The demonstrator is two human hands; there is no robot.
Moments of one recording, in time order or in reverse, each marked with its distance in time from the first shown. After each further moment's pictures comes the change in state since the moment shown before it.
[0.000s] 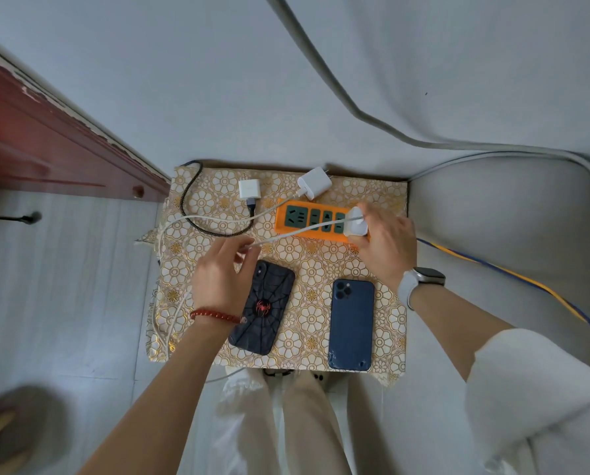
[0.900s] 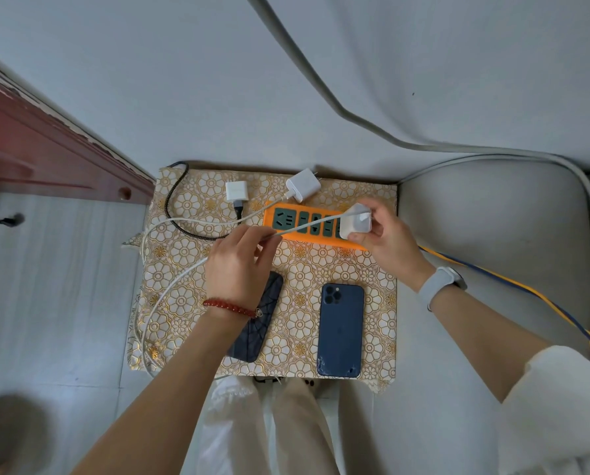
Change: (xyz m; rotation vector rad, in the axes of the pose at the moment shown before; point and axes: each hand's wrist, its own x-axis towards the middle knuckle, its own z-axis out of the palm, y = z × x) left_hand 0.013 0.038 0.018 0.021 -0.004 0.140; right_hand 0.006 0.020 -0.016 0.823 -0.190 0.172
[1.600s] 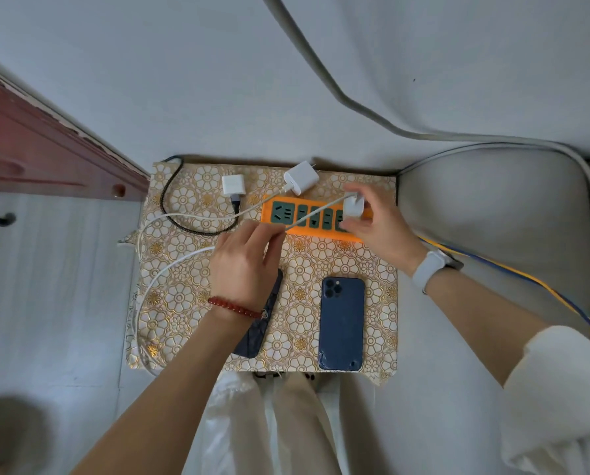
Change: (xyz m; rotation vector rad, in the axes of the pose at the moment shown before) left_hand -0.004 0.003 0.005 0.055 0.038 0.104; right_hand 0.008 -0.011 0.003 -0.197 -0.039 -0.098
